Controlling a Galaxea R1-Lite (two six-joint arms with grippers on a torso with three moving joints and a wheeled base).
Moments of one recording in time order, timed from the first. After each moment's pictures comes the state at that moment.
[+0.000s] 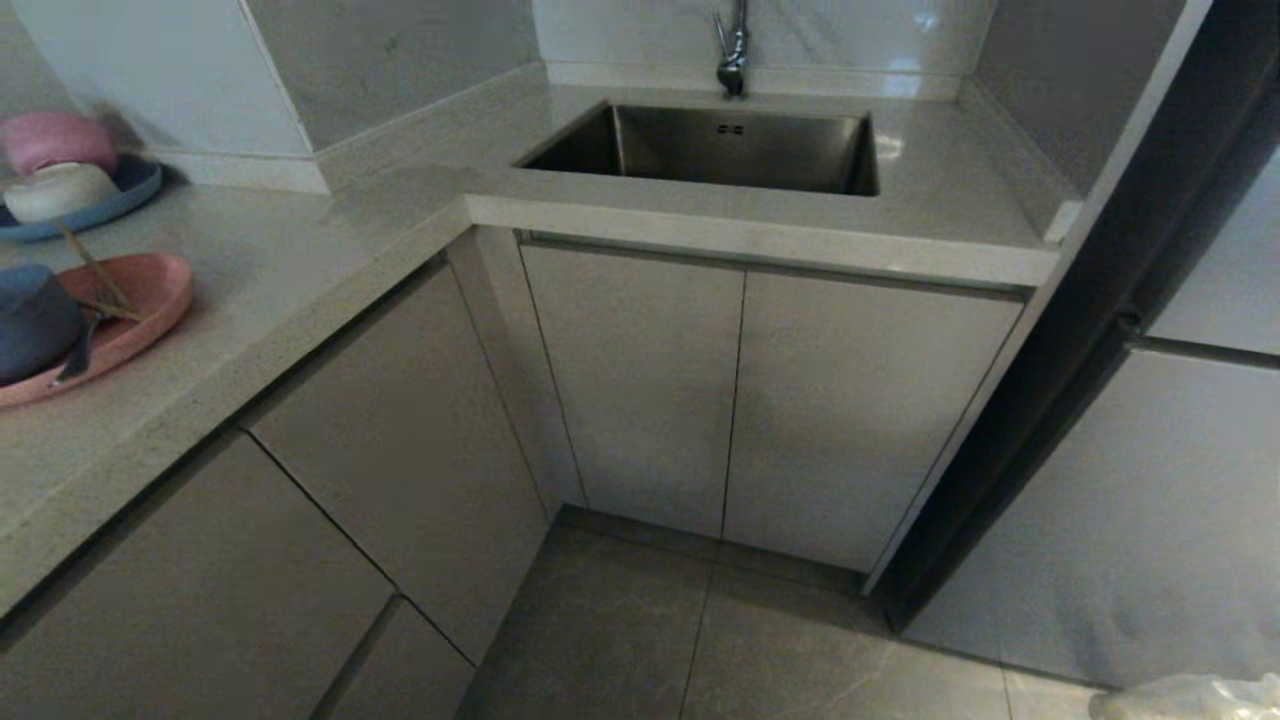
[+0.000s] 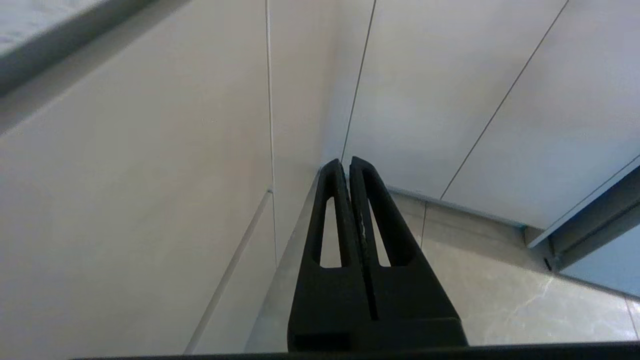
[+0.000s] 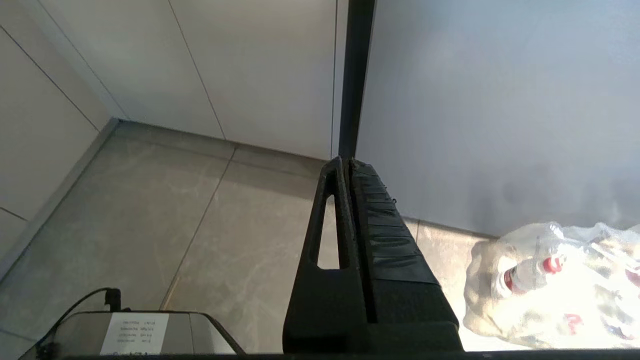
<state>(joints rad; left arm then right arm) 0.00 0.00 0.00 -0.03 0.05 -0.09 -0.01 0.00 -0.06 0.17 0.00 0.00</state>
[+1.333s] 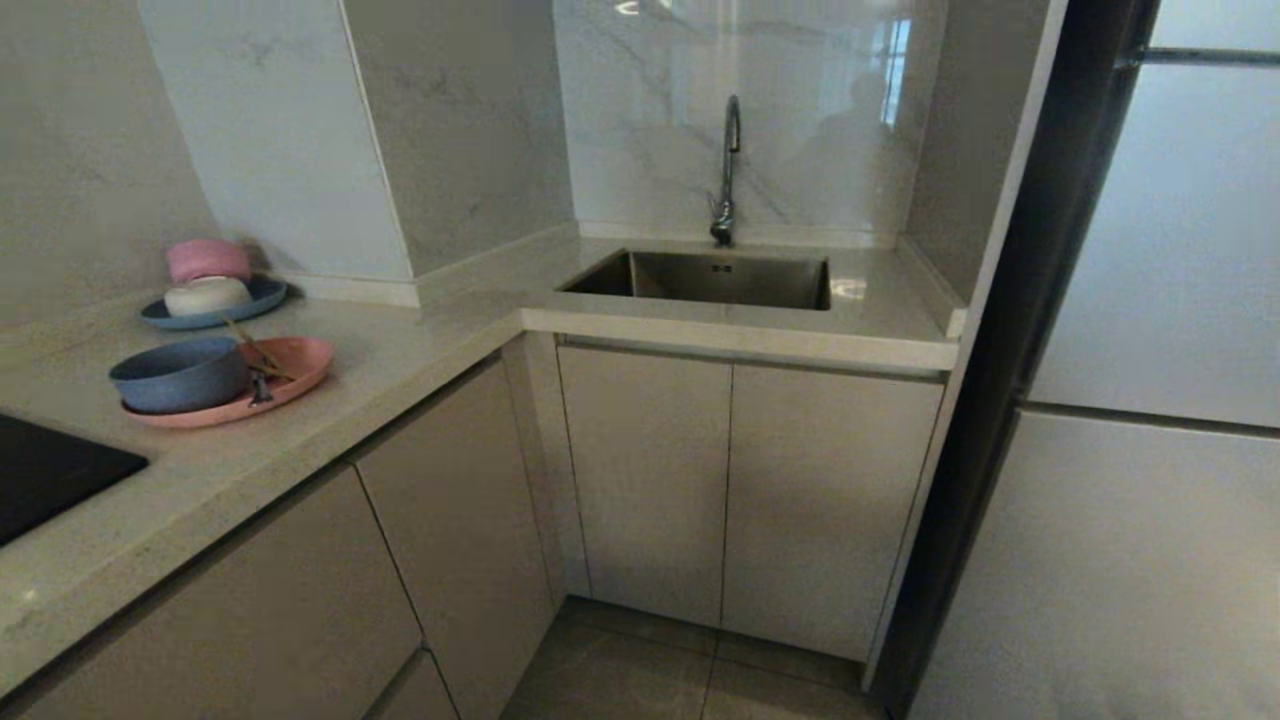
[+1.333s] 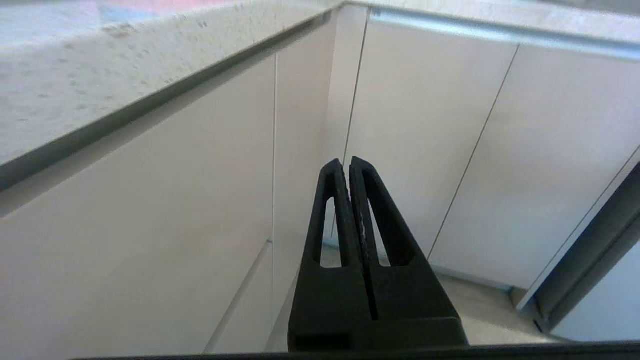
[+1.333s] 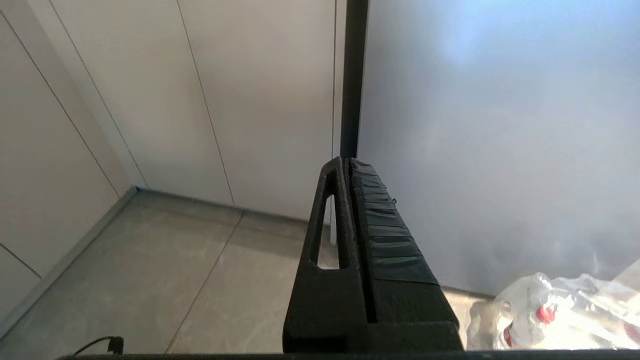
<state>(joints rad) 0.00 0.00 0.00 -0.03 0.05 -0.09 -0.01 0.00 -0.06 0.17 0.00 0.00</state>
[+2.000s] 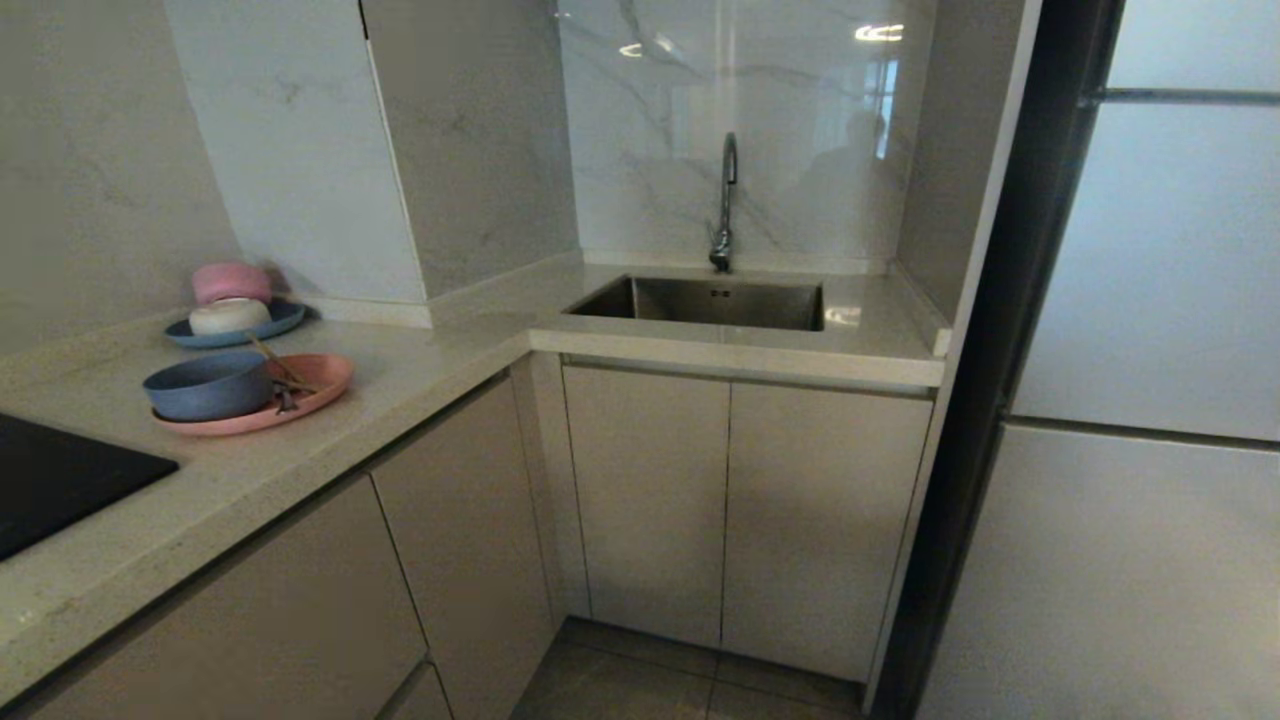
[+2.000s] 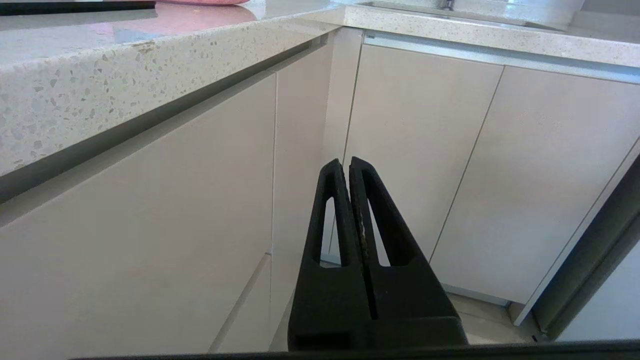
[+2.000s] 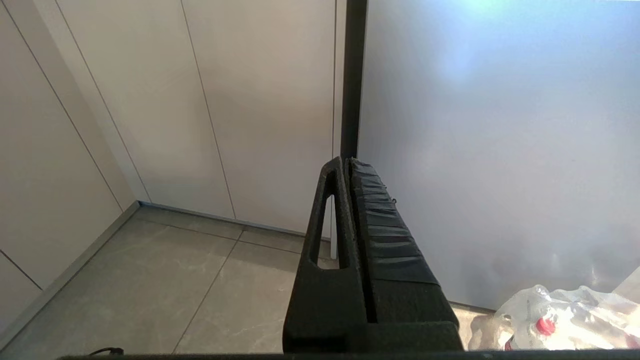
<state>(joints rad) 0.00 0.00 0.00 -0.04 0.05 -0.09 -0.01 0.00 -0.06 0.17 0.00 0.00</state>
